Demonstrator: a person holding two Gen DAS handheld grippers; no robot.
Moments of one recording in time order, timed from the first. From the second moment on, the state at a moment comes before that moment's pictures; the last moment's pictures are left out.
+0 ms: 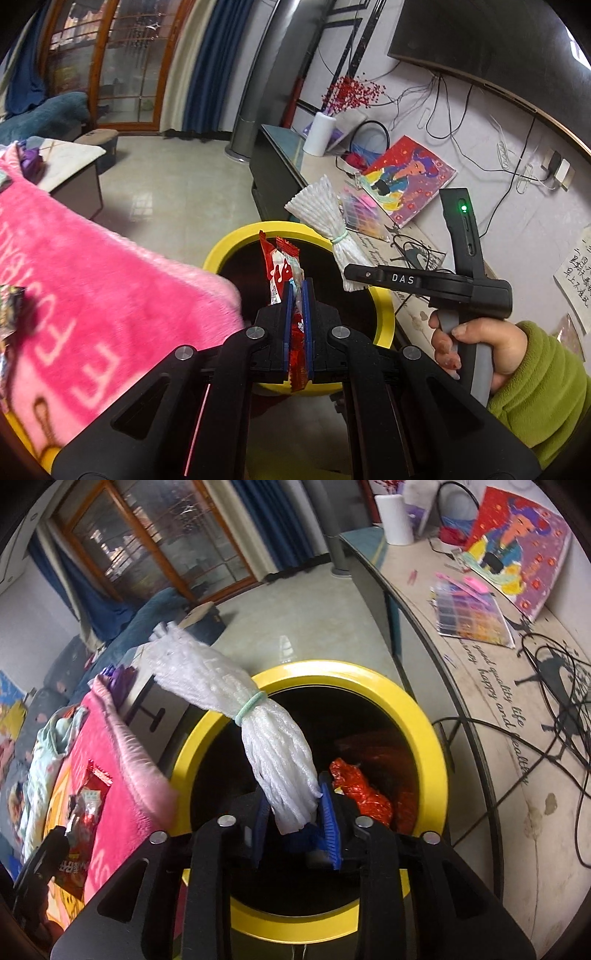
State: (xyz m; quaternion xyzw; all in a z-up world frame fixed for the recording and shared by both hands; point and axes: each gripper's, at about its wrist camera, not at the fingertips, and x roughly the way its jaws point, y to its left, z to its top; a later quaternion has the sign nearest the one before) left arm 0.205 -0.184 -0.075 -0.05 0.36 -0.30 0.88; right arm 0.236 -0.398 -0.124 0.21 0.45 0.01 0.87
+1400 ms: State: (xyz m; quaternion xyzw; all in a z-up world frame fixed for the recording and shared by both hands) left arm 0.167 -0.004 -0.052 -0.08 0.29 -0.04 0.95; right arm 0.224 -0.221 -0.036 0.06 0.36 0.20 0.91
